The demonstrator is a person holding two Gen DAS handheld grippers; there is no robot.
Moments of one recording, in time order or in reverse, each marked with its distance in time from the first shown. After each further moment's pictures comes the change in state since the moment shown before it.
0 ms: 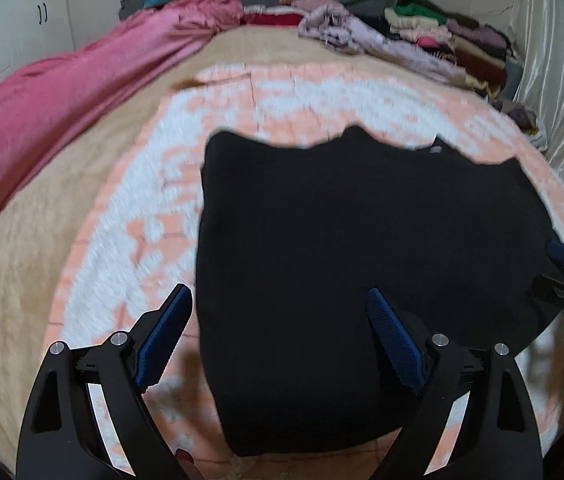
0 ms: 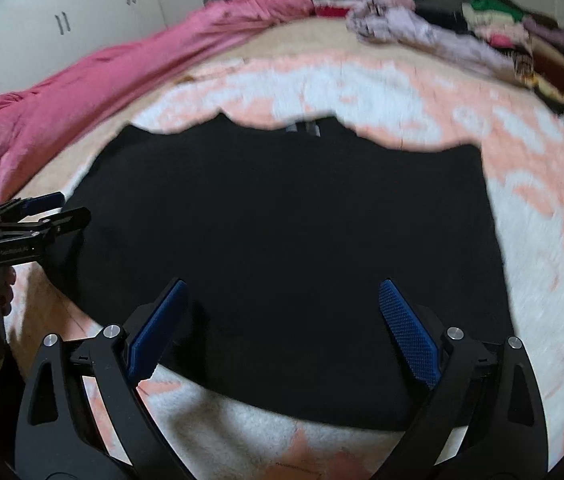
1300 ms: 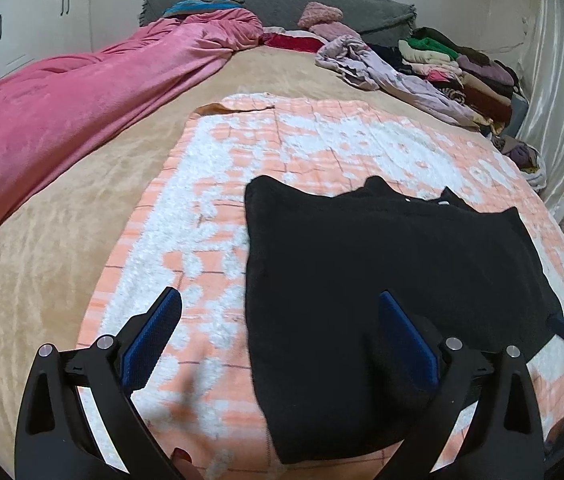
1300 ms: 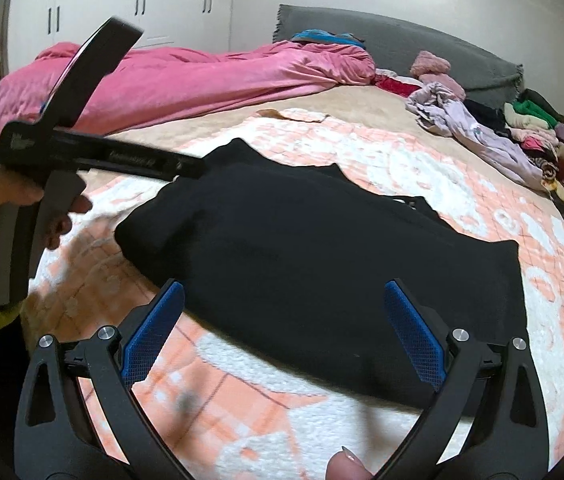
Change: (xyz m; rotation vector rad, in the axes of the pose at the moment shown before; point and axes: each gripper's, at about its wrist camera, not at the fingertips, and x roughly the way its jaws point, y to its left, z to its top) left arm -0.030 0.034 0.022 -0.091 -0.088 -0.020; right arm -0.047 0.124 -0.023 -0.313 -0.228 0.001
